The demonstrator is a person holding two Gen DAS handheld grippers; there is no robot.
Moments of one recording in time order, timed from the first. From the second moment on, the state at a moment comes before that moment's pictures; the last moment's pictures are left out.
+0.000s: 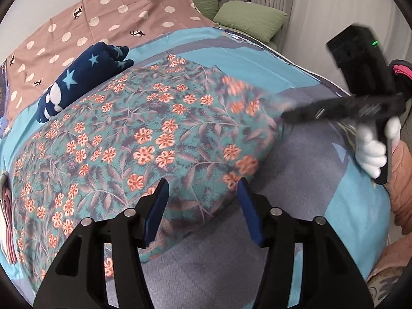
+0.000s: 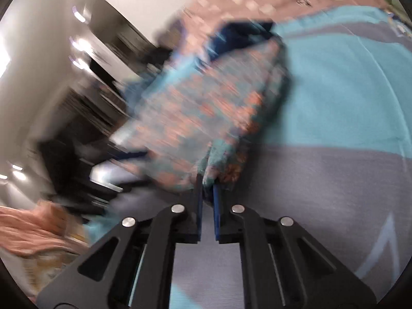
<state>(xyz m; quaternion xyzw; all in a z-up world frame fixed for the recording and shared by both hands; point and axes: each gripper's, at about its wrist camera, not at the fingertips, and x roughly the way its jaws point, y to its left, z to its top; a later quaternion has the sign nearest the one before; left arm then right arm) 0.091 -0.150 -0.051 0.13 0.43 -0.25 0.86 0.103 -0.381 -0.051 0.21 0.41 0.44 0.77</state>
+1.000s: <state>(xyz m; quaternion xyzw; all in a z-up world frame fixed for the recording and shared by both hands) 0.123 -0.220 -0.061 0.14 0.41 -0.30 0.85 0.144 -0.405 -0.086 0.26 0.48 0.34 0.77</state>
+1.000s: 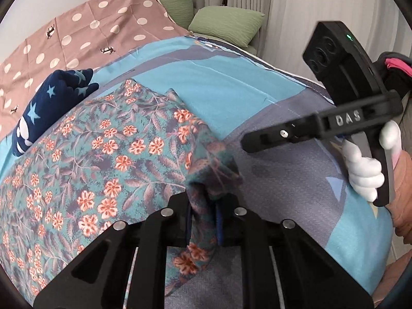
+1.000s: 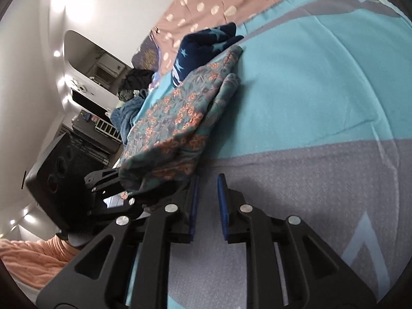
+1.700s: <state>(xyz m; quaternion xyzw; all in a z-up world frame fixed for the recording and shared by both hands) 0.113 -0.251 -0.077 0.20 0.38 -0.34 0.83 0.186 -0.437 -0.113 0.35 0.50 0.27 0.74</state>
